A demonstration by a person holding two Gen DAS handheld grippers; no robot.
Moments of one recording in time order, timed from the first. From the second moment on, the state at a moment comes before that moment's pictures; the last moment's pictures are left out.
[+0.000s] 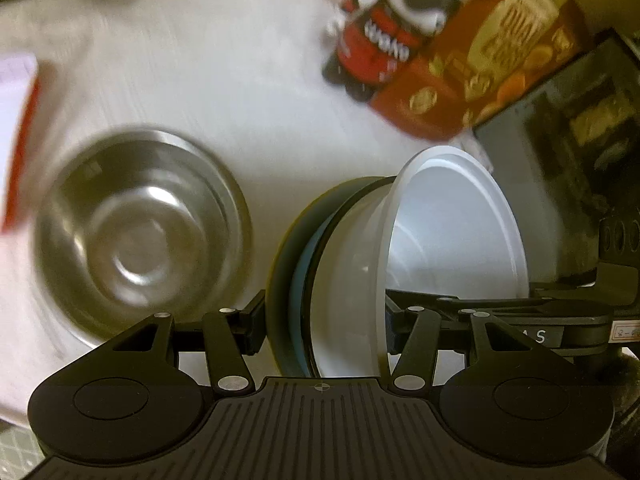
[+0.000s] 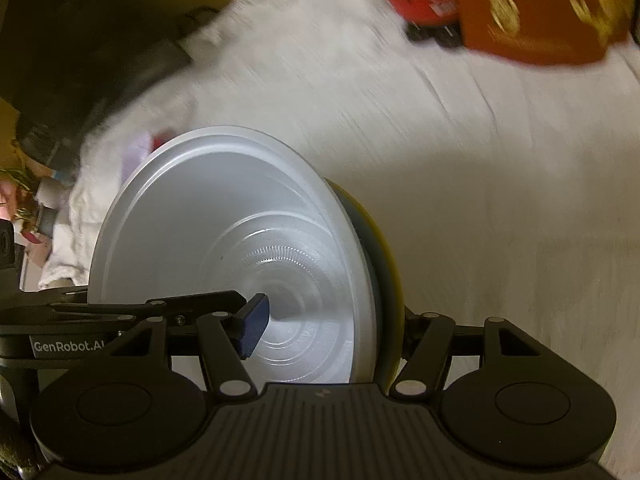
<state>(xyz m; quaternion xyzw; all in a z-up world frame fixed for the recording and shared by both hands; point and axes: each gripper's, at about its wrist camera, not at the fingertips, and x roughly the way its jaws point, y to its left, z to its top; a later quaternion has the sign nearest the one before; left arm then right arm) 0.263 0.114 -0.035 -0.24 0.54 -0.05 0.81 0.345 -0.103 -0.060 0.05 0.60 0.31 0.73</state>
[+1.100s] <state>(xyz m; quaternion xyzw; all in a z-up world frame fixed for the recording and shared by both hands) 0.259 0.256 -0.101 -0.29 0.57 0.04 0.77 0.362 0.057 -0.108 -0.03 0.60 0.35 0.72</state>
